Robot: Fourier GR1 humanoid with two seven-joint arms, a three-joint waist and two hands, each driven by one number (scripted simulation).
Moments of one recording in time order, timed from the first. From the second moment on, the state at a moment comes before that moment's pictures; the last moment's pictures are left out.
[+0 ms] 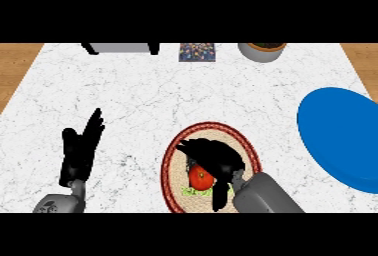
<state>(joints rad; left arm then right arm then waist) -0.07 0.18 -0.08 -1.42 0.01 0.21 0.20 -0.37 -0.07 0.59 -1.30 0.75 0.43 0.14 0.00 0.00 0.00</state>
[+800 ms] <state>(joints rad) -0.04 0.15 -0.05 -1.47 -0.03 0.18 0.23 -0.38 -0.04 0.53 -1.19 0.95 0.30 -0.06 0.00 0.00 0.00</state>
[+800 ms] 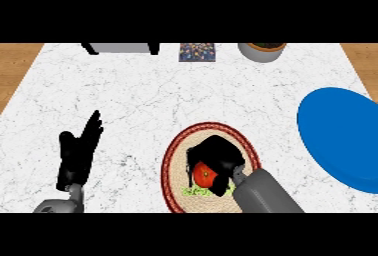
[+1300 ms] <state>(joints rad) -0.02 0.15 -0.05 -1.49 -0.04 0.19 0.24 -0.34 -0.18 0.19 -1.22 0.94 0.08 0.14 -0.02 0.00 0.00</state>
